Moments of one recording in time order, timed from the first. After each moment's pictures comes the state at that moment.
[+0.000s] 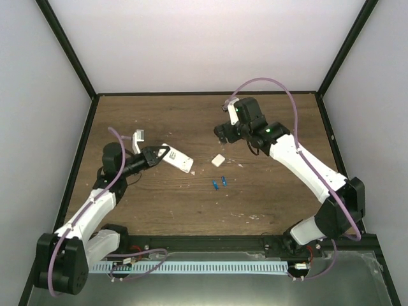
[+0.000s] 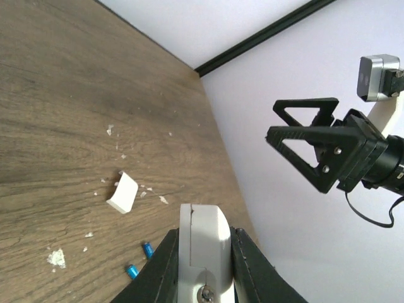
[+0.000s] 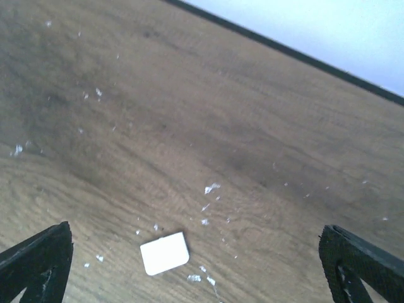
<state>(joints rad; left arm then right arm) -0.17 1.02 0.50 0.27 0.77 -0.85 0.58 1.47 1.32 -0.56 0.09 -0.03</state>
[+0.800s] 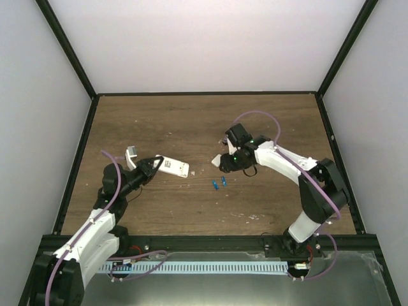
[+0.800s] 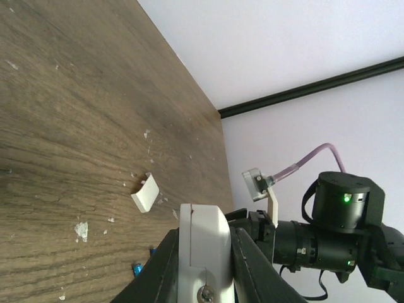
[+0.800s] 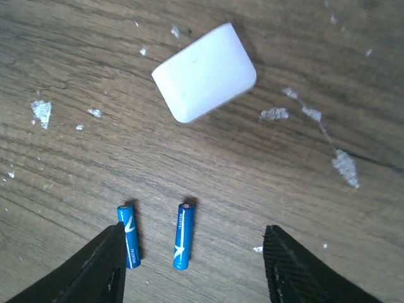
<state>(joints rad) -0.22 0.79 0.23 0.38 0.53 -1.13 0.58 1.62 1.11 -0.66 -0.11 0.28</state>
